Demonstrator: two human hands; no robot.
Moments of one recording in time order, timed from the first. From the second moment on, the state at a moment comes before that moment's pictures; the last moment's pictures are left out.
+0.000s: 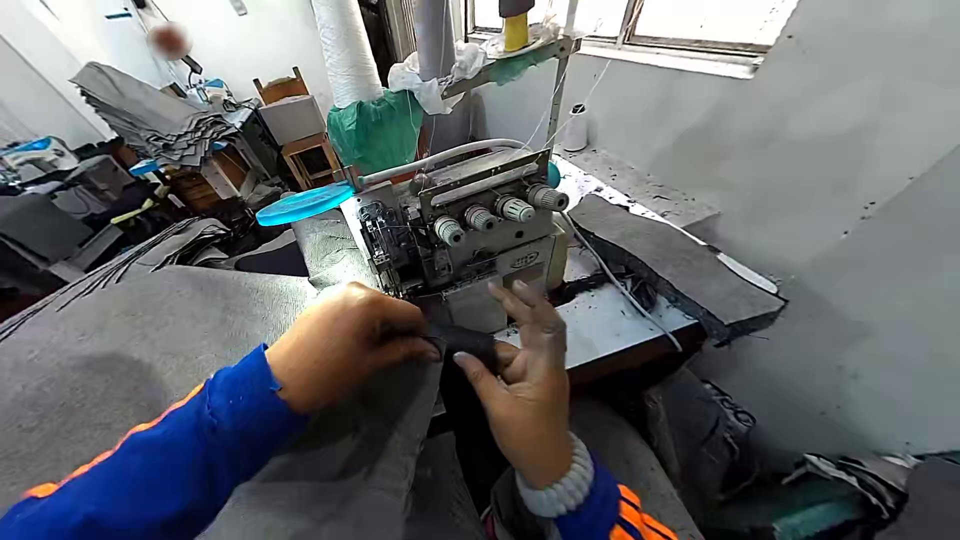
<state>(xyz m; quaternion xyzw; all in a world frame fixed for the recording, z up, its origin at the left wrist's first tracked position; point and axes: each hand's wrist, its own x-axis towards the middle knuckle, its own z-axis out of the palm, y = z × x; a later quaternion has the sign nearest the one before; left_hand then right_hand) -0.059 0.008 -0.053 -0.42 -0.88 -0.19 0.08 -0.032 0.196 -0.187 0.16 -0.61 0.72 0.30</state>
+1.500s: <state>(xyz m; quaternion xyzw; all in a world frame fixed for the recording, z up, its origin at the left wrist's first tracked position) -0.002 -0.009 -0.044 -0.29 -0.84 -0.36 0.27 -0.032 0.162 -0.168 0.34 -0.59 0.68 0.28</state>
